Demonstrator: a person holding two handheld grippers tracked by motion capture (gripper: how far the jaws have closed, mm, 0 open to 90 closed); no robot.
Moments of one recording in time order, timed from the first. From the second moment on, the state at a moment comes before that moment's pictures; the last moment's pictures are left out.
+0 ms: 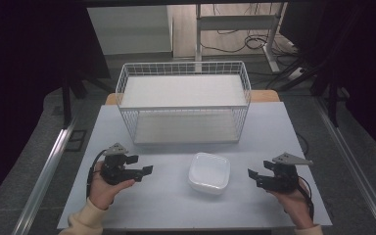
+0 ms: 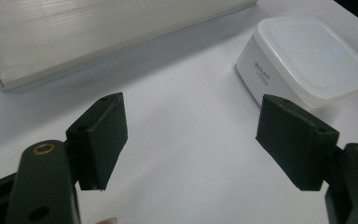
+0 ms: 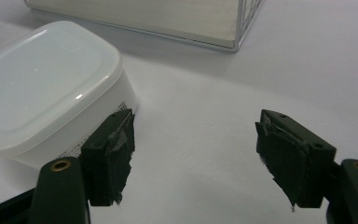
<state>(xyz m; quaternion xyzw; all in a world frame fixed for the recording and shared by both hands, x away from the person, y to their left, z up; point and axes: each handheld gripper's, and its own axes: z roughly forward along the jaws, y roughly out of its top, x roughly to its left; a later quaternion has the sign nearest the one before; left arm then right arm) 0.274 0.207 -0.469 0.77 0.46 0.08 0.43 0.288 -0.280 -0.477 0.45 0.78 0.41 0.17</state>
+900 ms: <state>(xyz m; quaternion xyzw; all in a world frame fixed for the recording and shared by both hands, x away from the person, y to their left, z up) 0.275 0.214 -0.464 0.76 0.46 0.07 0.44 0.328 -0.222 -0.415 0.40 0.82 0.39 0.15</state>
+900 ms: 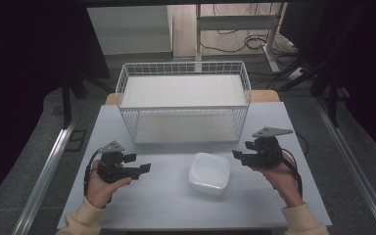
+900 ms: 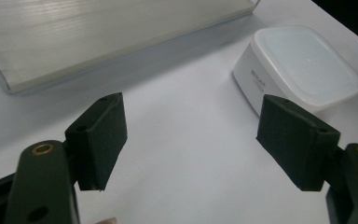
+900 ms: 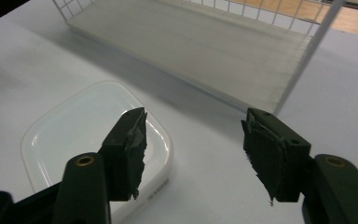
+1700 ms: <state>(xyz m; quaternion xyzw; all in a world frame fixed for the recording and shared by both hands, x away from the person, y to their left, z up) 0.276 0.212 -0.467 0.77 0.46 0.08 0.43 0.357 -0.174 -0.429 0.35 0.87 0.32 0.13</state>
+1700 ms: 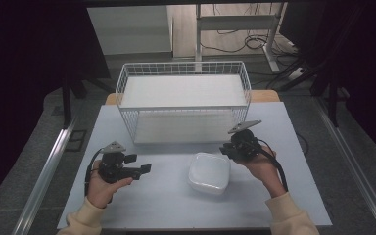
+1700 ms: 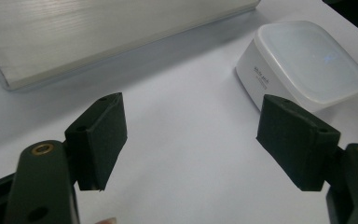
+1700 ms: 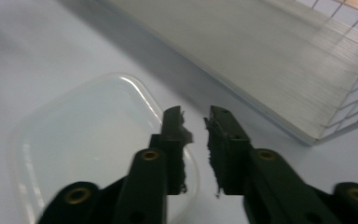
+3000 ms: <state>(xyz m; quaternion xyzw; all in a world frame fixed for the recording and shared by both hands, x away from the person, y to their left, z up) 0.277 0.212 -0.468 0.77 0.46 0.08 0.43 0.333 -0.171 -0.467 0.31 0.92 0.22 0.09</state>
